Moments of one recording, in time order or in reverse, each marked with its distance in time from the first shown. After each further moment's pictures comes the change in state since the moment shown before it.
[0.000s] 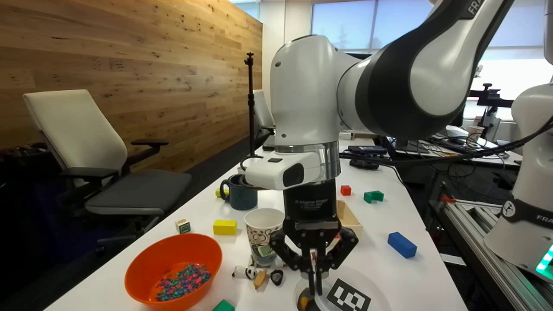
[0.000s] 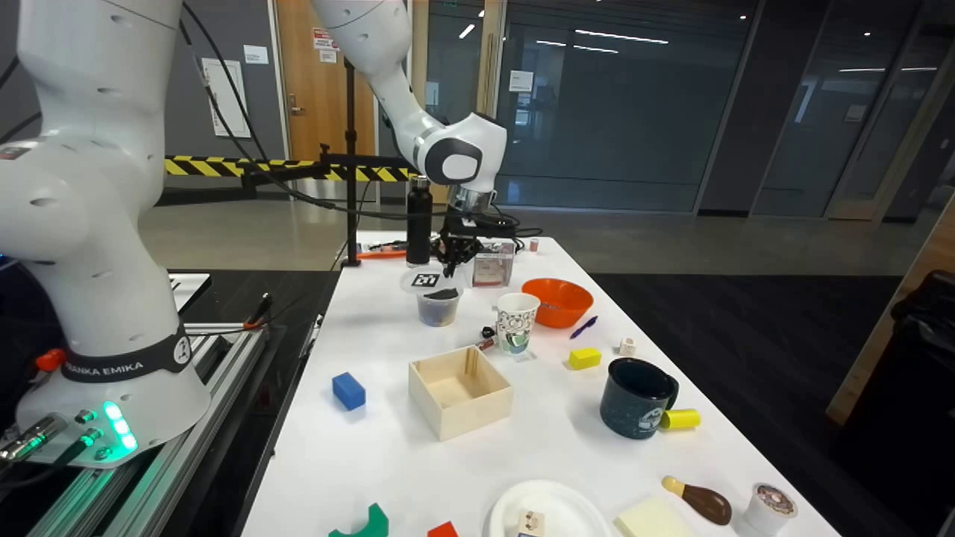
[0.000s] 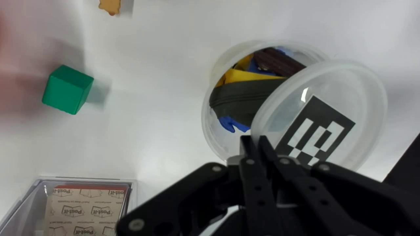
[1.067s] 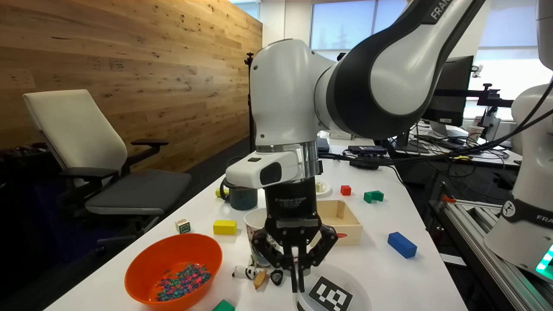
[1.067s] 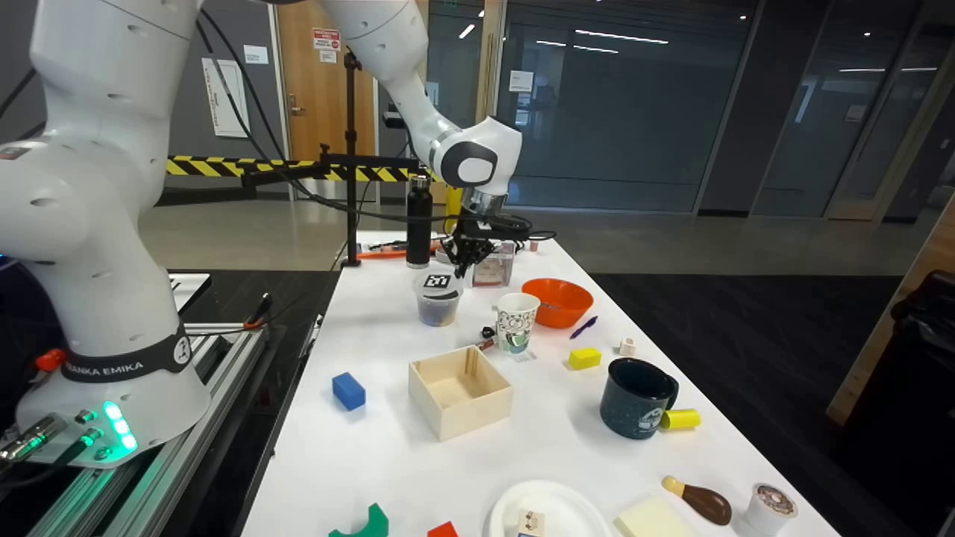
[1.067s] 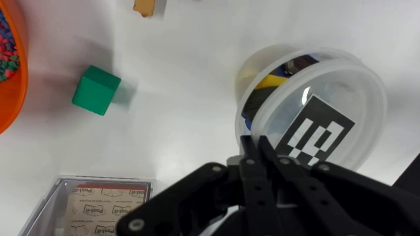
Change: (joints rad) arm 0.000 0.066 -0.022 0.095 -0.007 -0.039 -0.037
